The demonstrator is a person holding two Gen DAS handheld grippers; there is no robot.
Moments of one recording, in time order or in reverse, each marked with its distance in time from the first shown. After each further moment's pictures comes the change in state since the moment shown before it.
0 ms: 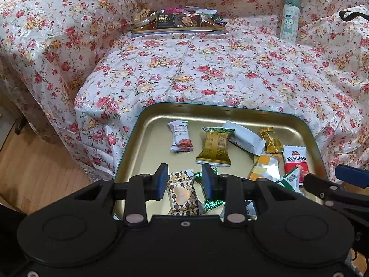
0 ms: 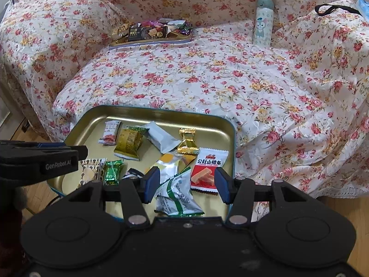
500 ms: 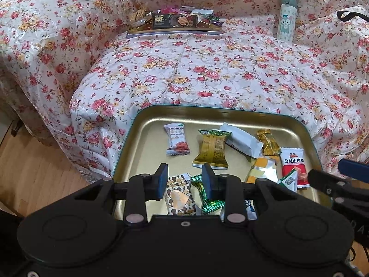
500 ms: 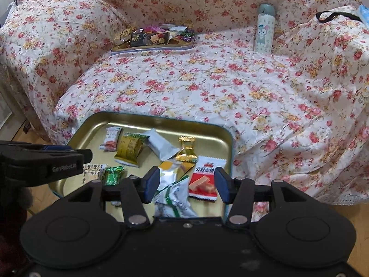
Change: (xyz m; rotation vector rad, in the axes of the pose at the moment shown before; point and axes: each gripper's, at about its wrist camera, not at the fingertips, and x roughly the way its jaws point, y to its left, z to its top) left arm 0.004 -0.001 0.004 0.005 0.000 -0.021; right arm -0.006 -0.001 0.005 -0.005 -0.025 0.010
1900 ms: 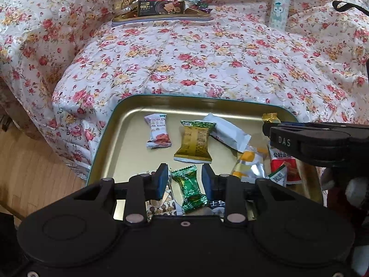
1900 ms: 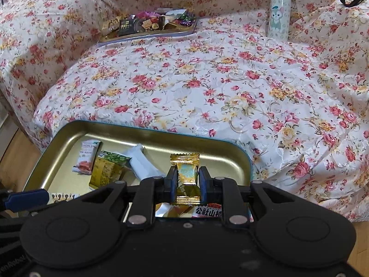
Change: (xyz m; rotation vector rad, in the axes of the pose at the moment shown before) left arm 0.016 -0.013 0.004 0.006 0.066 -0.043; right arm 0.104 -0.013 0.039 0.016 0.056 0.028
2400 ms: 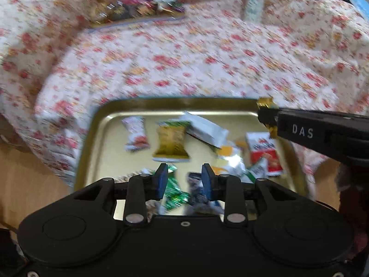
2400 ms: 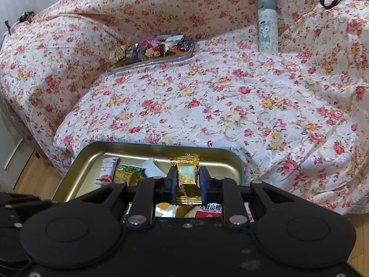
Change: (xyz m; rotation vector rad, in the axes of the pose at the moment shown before) left arm -0.006 -0.016 -0.002 0.082 -0.010 -0.051; right arm -0.047 -0.012 -0.009 0.082 -0.102 0.070
